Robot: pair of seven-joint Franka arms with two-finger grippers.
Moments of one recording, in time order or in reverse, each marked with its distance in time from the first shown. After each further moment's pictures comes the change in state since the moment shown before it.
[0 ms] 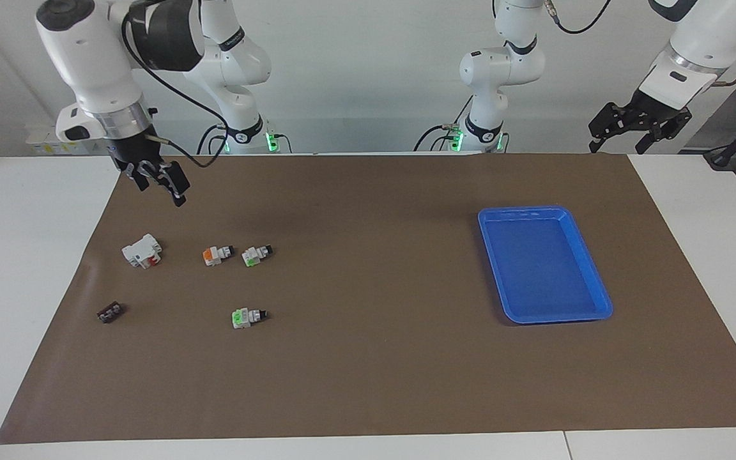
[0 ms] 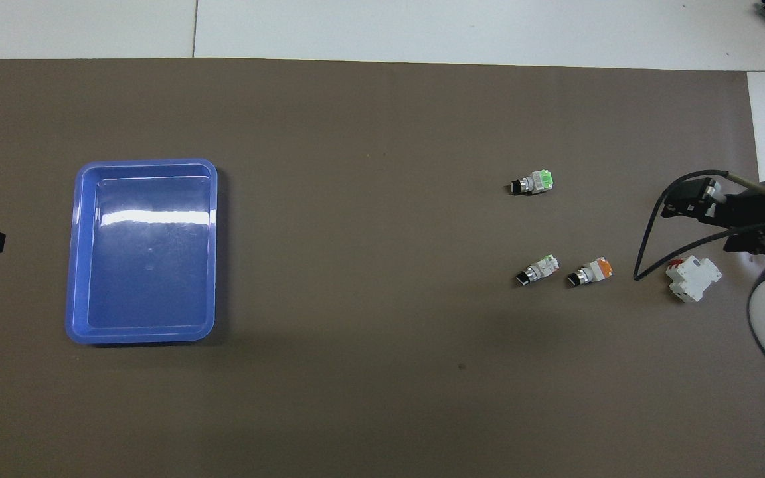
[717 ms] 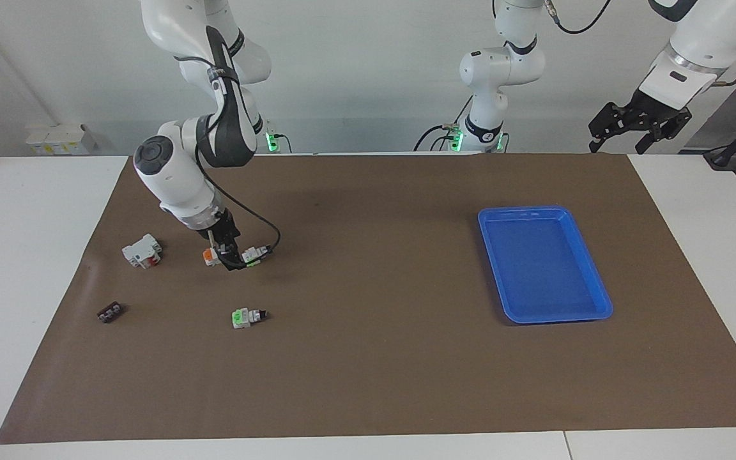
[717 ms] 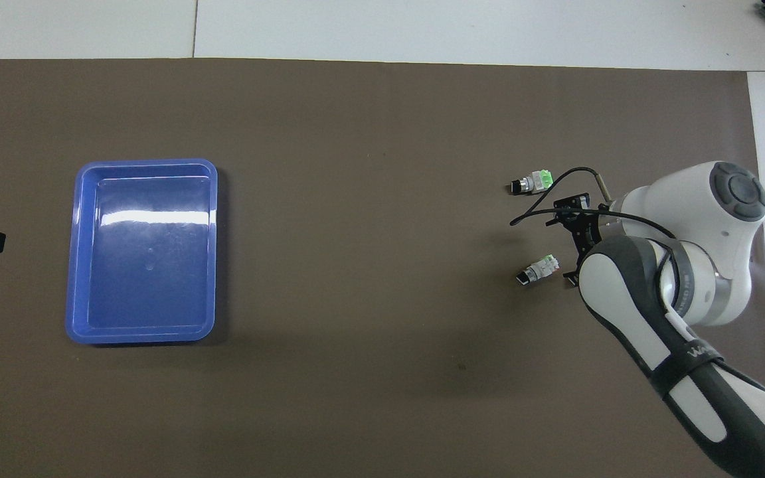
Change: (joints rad) left arm 0.000 0.000 0.000 0.000 0.000 0.000 0.000; right arm 0.093 0.245 0.003 -0.214 0.243 0.351 0.666
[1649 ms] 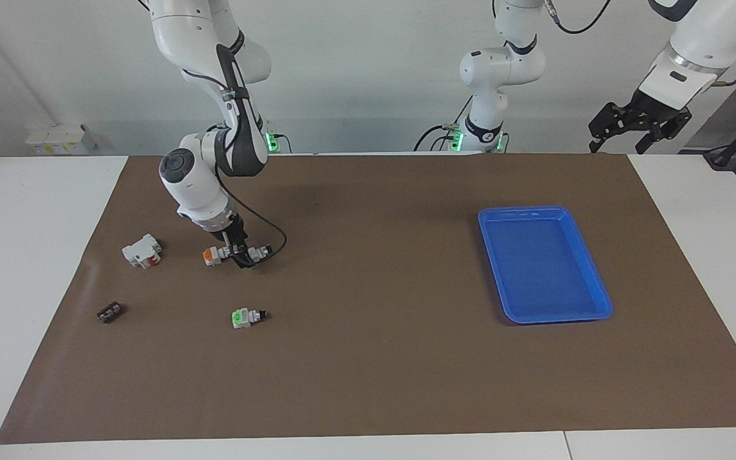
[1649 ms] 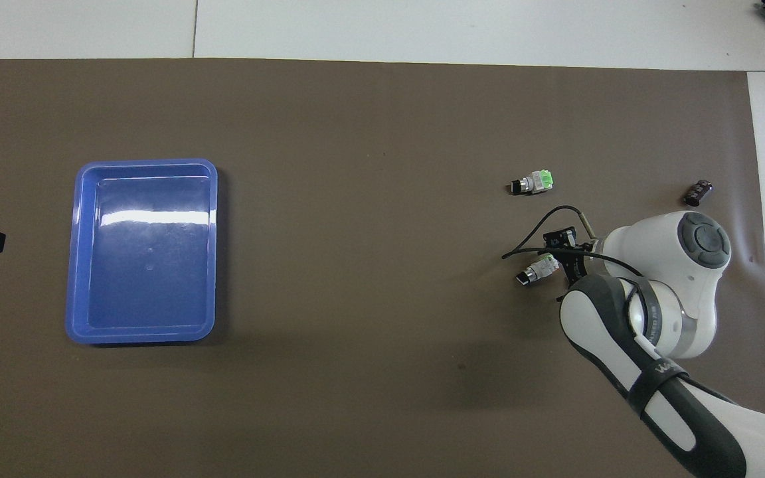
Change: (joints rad) left arm 0.000 0.000 0.000 0.000 0.000 0.000 0.000; right arm 0.010 -0.015 -0.005 -0.175 0.007 0.158 -0.096
